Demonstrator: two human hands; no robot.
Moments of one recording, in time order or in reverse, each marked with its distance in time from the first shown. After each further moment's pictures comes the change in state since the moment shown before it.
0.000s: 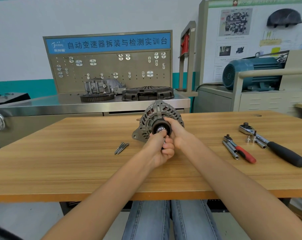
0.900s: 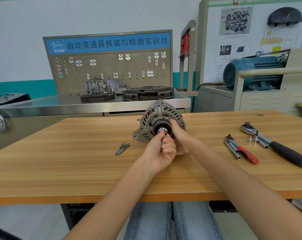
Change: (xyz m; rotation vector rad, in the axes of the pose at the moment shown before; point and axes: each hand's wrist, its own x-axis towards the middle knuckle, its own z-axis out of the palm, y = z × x) left_hand -0.008 -0.005 -0.006 -0.313 -0.126 -0.072; right_hand 0.009 0.004 -0.023 -0.546 0.227 -0.002
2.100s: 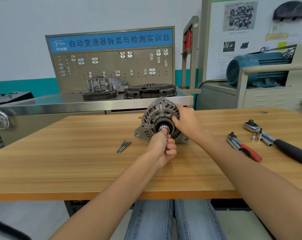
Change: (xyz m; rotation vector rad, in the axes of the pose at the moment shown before) left_hand 0.007 -0.003 0.006 0.404 0.240 0.169; right_hand 0.008 -0.021 -0.020 -0.860 0.498 -1.004
